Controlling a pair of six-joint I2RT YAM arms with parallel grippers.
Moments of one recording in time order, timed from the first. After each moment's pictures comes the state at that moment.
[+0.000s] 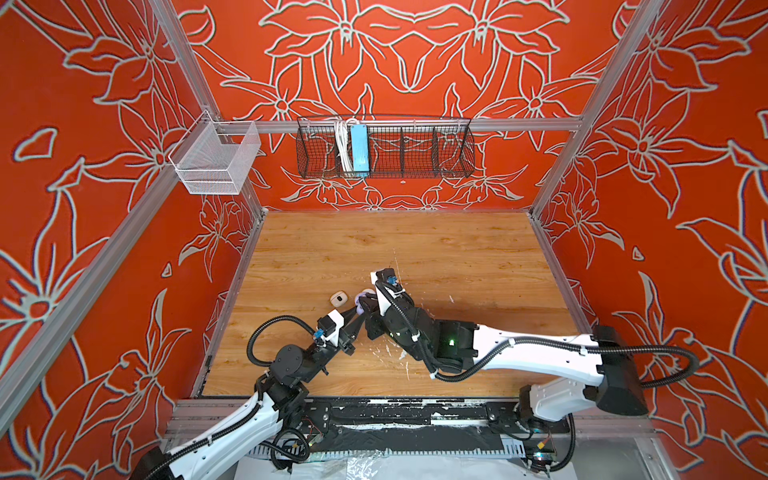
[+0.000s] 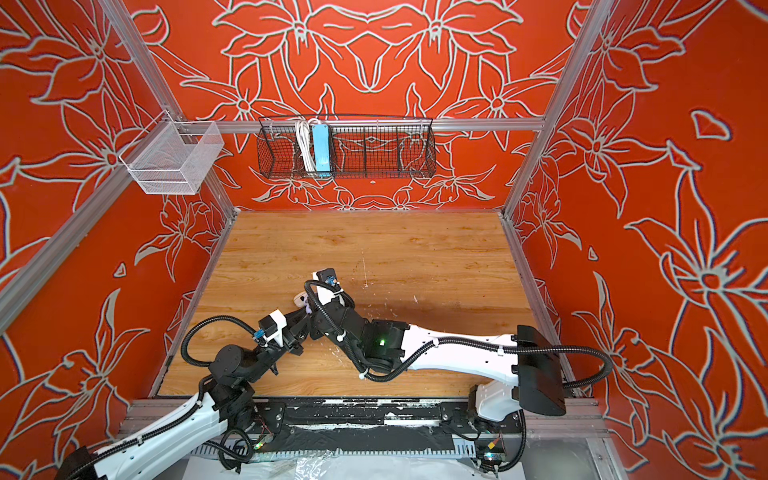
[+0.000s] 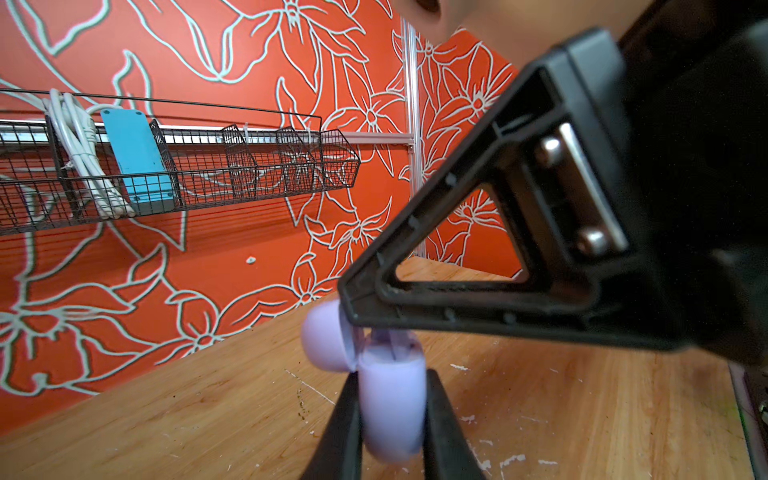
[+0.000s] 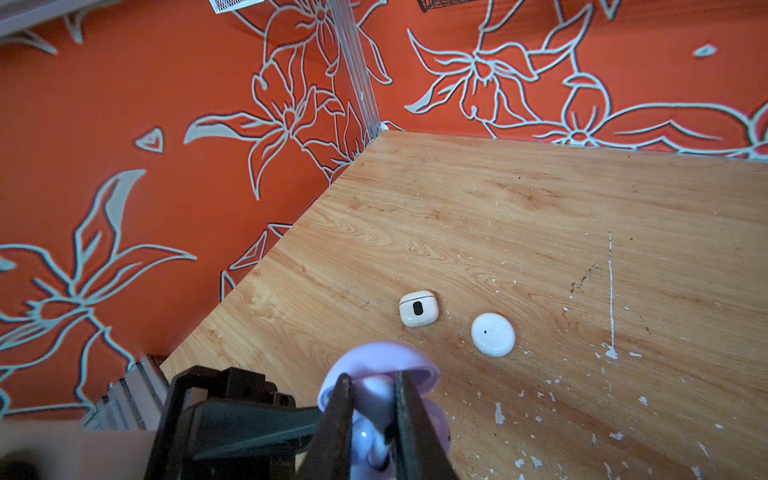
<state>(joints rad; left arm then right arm) -0.66 0.46 0.01 0.71 0.09 0.07 1.31 1.47 1.17 -0.07 0.56 0.54</state>
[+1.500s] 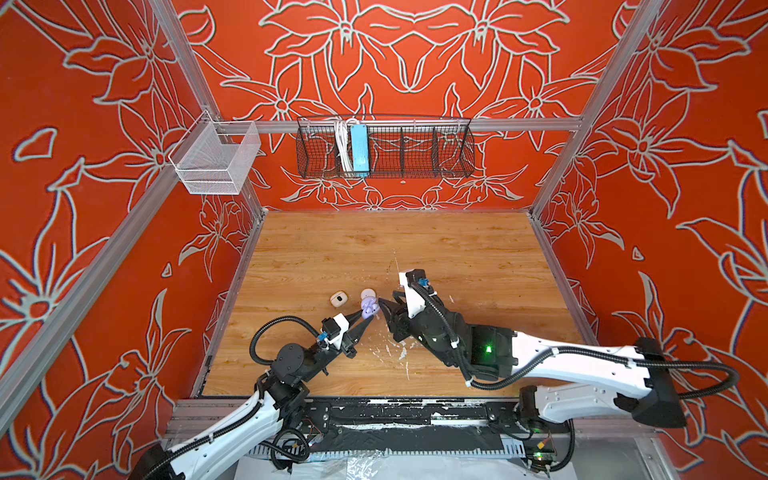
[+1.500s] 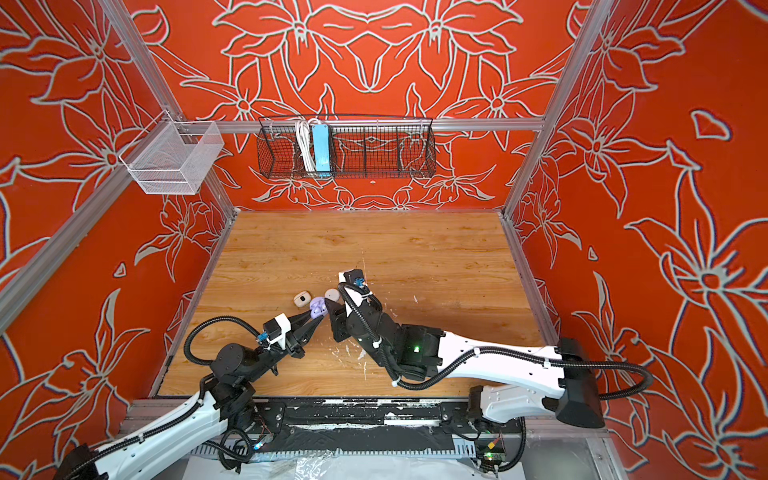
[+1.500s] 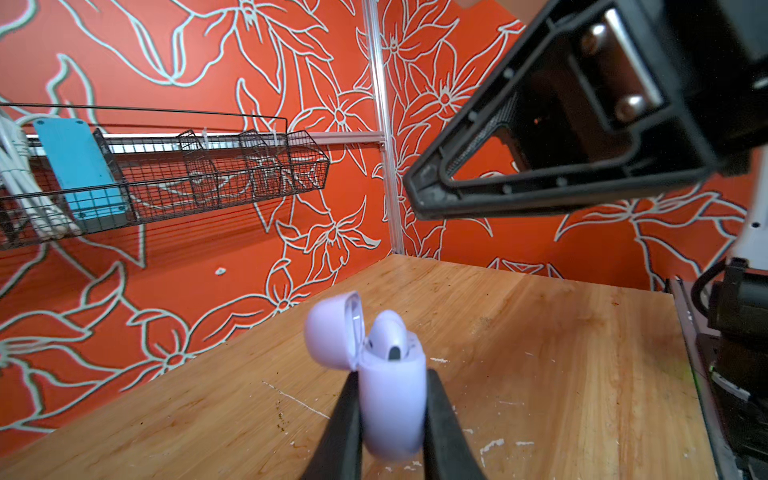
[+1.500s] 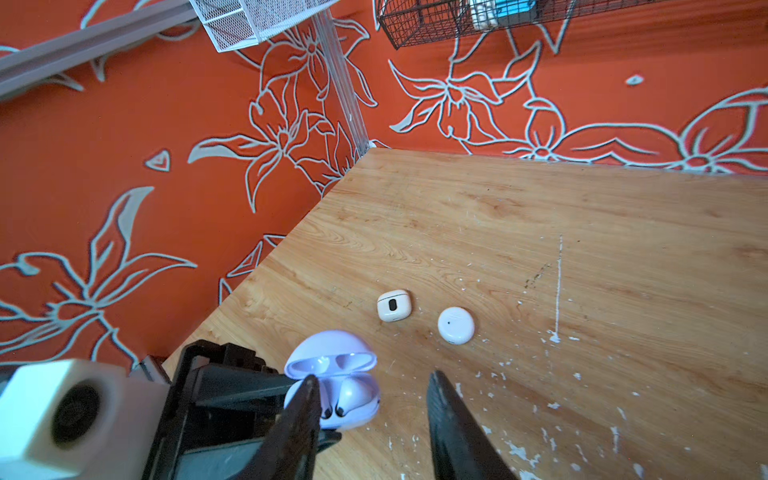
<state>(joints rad) -0.66 0.50 0.02 0.71 0.20 0.11 1.31 1.23 1.03 -0.13 0.60 0.51</state>
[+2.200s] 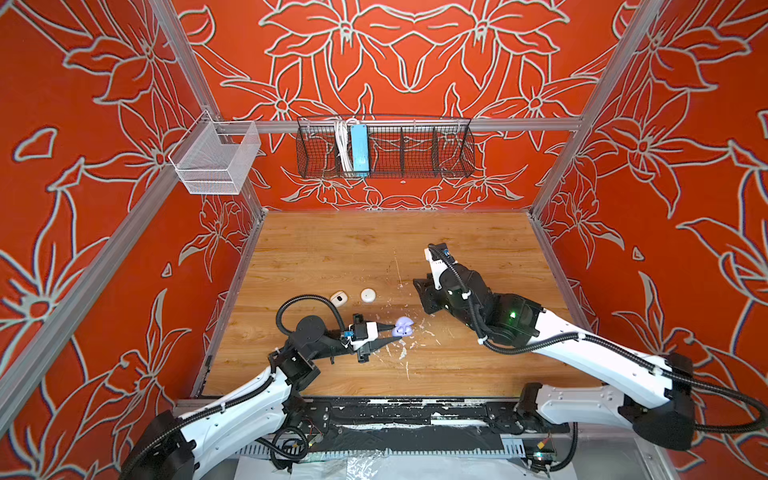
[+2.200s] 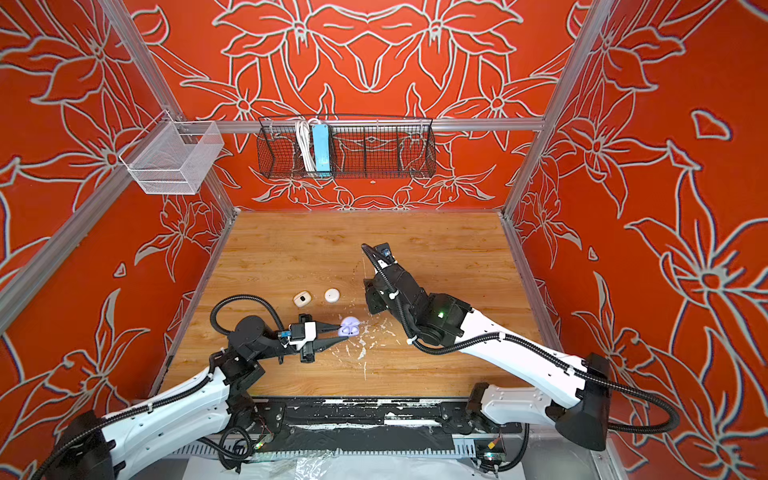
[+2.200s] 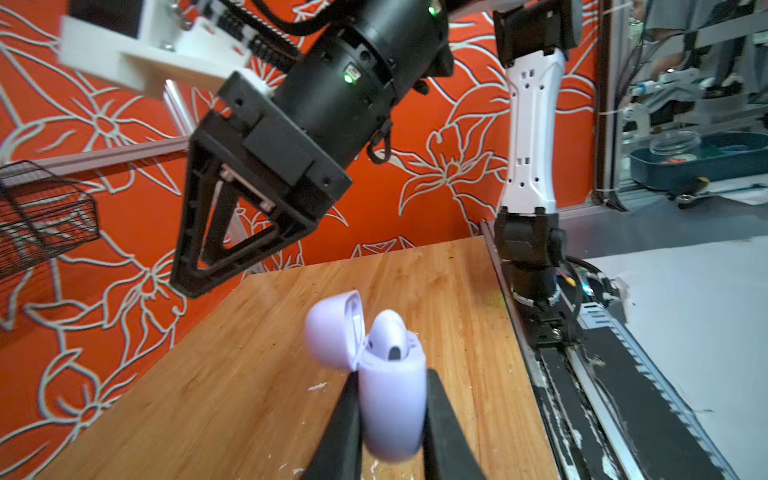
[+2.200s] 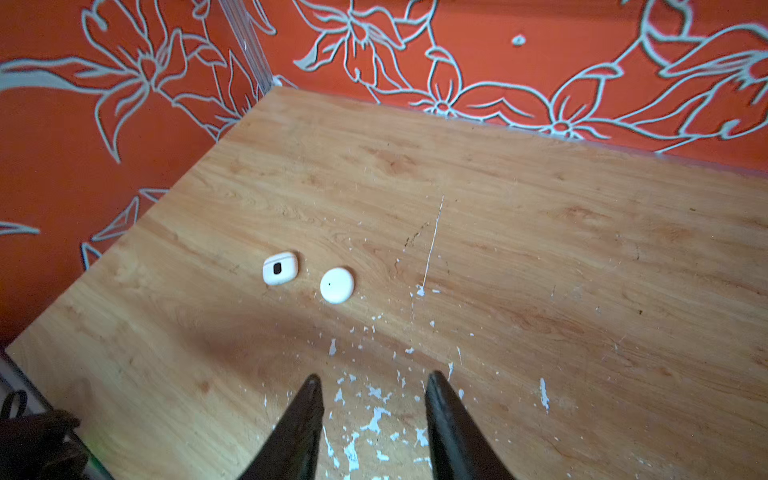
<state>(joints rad) -0.68 0.79 0.27 0.59 0.72 0.24 1.00 1.18 1.12 -0.52 0.38 0.41</state>
